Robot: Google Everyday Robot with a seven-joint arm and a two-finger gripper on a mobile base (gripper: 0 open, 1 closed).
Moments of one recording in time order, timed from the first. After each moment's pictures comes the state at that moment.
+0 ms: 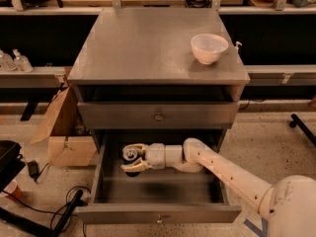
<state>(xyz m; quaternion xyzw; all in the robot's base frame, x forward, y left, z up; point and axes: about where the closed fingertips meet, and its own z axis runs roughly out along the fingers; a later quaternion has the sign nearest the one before) 0.596 0.104 0.524 -0.52 0.51 0.45 0.51</state>
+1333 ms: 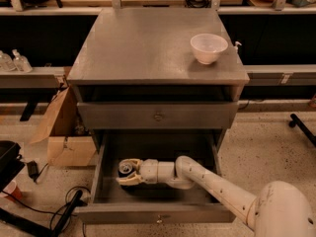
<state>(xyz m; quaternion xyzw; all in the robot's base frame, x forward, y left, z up) 0.587 0.131 0.435 -0.48 0.56 0.46 0.50</state>
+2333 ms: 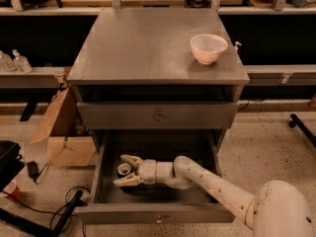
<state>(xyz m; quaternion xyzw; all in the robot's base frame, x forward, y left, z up) 0.584 0.138 0.436 -0.48 0.55 0.47 0.50</state>
